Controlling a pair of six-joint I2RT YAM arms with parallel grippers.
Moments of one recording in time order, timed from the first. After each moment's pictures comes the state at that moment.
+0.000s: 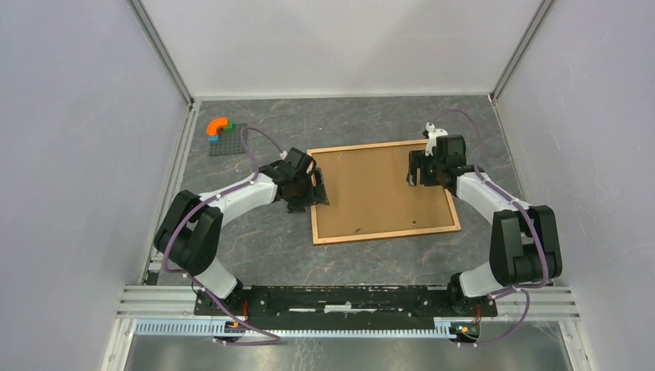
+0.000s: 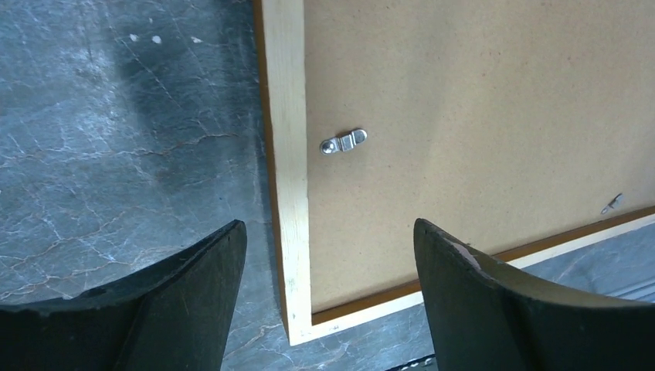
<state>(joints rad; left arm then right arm) -0.56 1.61 0.98 -0.44 0.06 -0.76 0.13 1.49 0.85 -0.18 -0.12 0.07</state>
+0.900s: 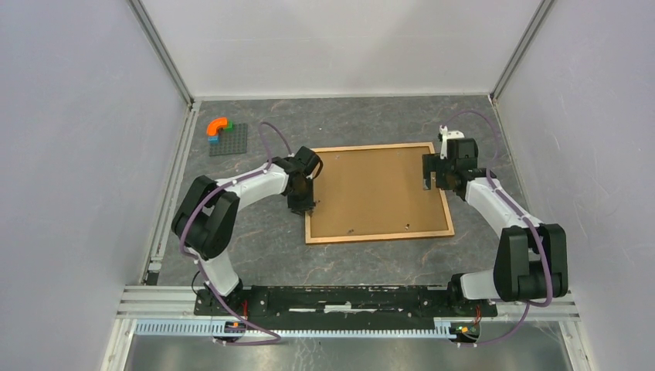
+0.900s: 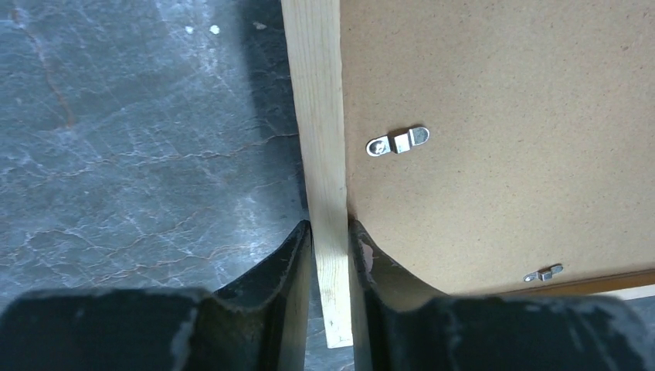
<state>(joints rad) -0.58 1.77 1.12 -0.67 -0.02 -0.59 0.08 1.38 0.84 -0.32 0.13 -0.01</state>
